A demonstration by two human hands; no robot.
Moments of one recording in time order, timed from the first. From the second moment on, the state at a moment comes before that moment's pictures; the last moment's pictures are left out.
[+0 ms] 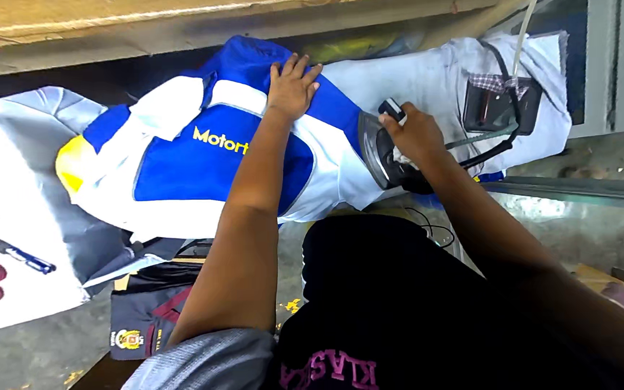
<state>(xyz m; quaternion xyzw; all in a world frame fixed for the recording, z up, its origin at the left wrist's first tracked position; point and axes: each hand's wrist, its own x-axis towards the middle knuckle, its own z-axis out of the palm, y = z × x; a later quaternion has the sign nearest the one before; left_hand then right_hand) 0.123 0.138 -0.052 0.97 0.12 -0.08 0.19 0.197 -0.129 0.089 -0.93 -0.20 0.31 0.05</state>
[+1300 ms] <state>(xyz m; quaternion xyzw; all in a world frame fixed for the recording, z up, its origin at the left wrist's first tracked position) 0.133 0.150 -0.033 0.91 0.22 -0.10 0.35 0.201 -0.076 0.092 -0.94 -0.17 0.29 0.09</state>
